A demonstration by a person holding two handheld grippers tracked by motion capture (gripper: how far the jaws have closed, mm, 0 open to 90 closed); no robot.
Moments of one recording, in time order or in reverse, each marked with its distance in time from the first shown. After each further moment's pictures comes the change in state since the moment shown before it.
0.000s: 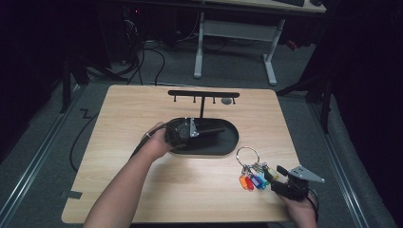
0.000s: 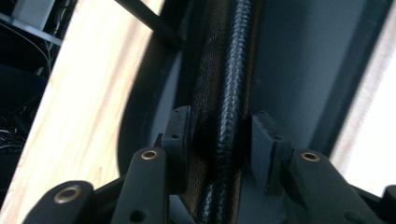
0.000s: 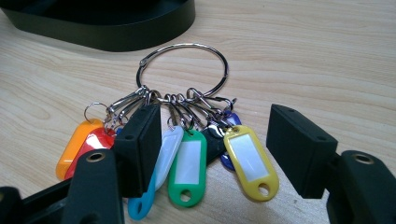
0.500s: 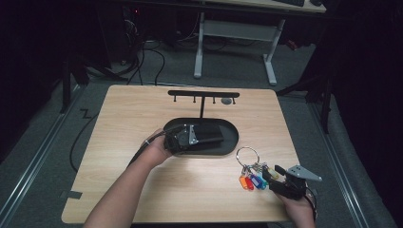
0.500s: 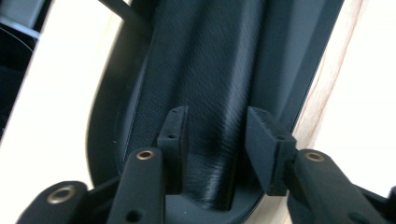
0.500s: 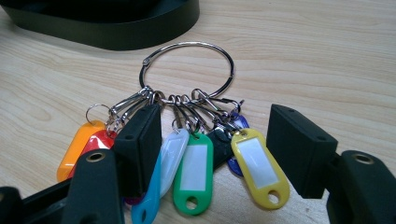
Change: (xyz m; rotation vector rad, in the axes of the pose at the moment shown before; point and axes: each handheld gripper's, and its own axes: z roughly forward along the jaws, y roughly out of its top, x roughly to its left) left arm -0.013 -0.004 -0.008 -0.034 -0.012 -0.019; right arm 0.003 0.002 0.005 0.008 0.010 0.000
